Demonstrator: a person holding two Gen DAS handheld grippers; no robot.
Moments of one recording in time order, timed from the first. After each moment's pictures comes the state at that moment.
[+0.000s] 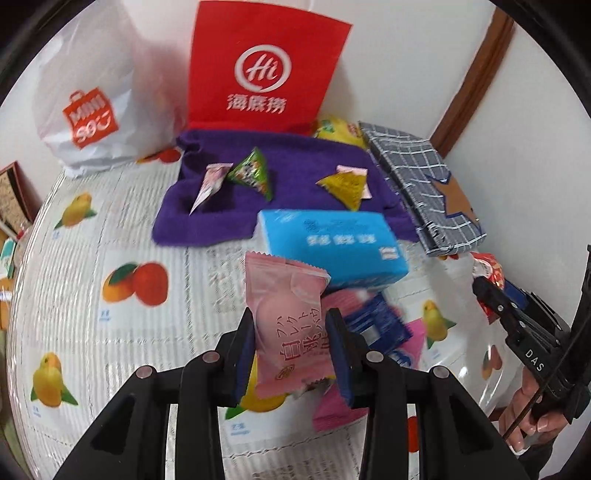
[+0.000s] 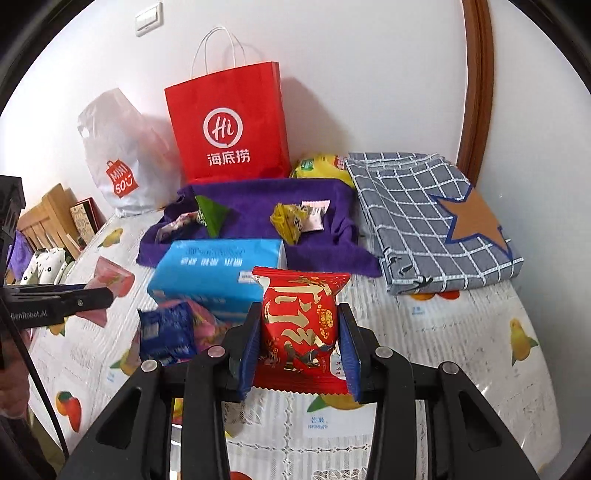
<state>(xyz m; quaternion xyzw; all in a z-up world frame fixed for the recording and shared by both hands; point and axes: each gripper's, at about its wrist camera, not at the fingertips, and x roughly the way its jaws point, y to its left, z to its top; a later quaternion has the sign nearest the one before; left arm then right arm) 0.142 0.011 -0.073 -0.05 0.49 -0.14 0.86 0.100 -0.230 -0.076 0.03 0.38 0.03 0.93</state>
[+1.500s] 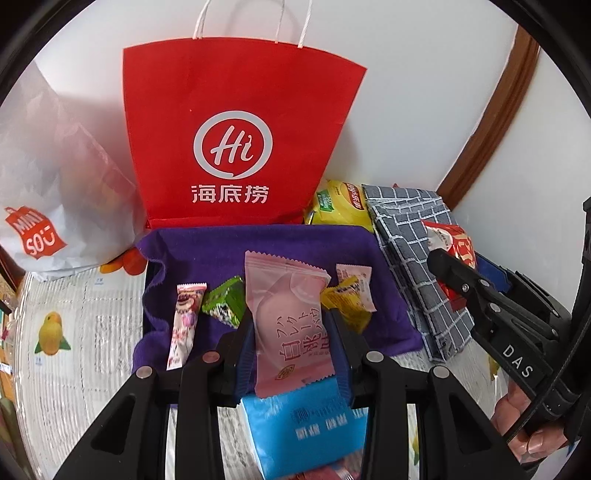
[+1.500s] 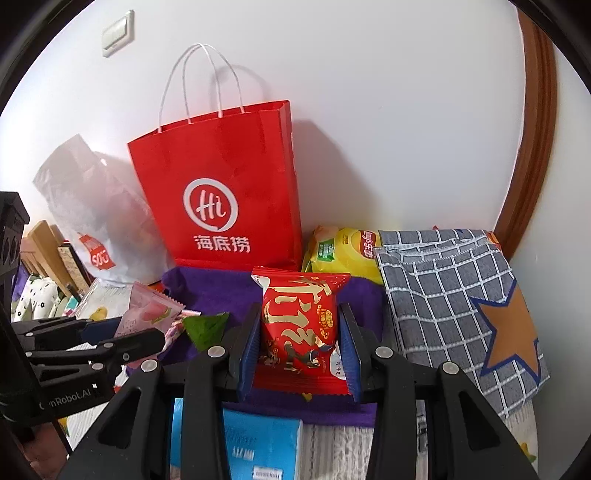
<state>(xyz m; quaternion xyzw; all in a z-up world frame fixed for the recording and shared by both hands) 0.299 -0.023 -0.039 -0.05 0.47 -0.15 0.87 0.286 -0.197 -0.021 0.02 0.36 0.04 0.93</state>
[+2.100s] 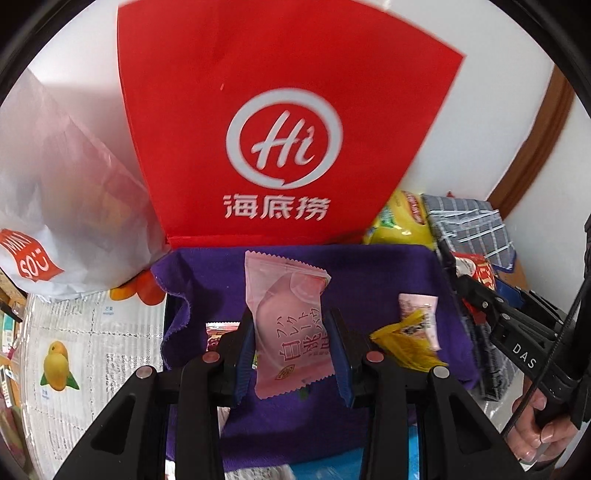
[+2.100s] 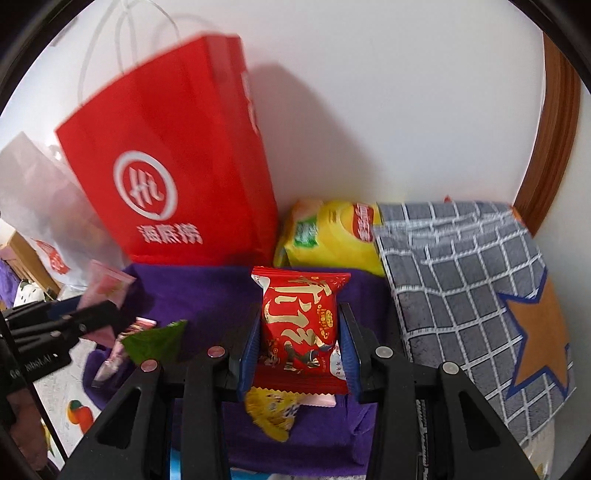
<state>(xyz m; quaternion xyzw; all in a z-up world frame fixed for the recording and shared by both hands) 0.367 -0.009 -0.081 -0.03 0.48 -0.09 0.87 0.364 -0.224 -0.090 0.03 0.42 0.03 0.90</state>
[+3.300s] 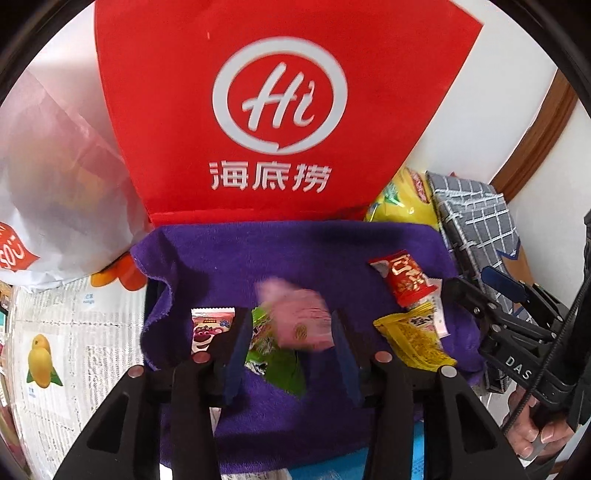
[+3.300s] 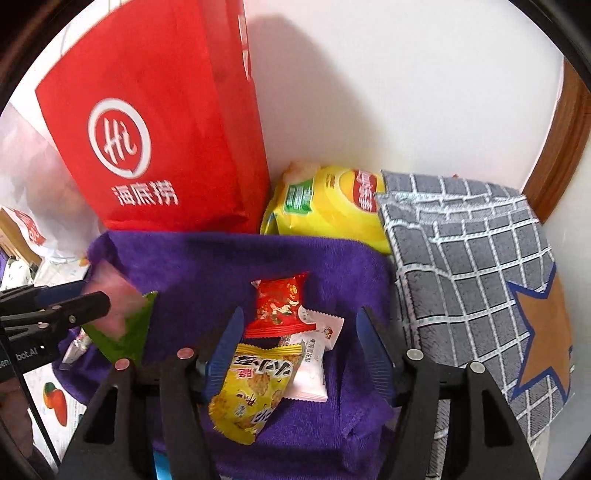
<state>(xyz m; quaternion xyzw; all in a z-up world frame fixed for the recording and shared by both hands) 0.374 -0.019 -0.100 -0.03 0.51 -0.11 0.86 0.363 -0.219 -0.110 0.00 0.44 0.03 0.90</state>
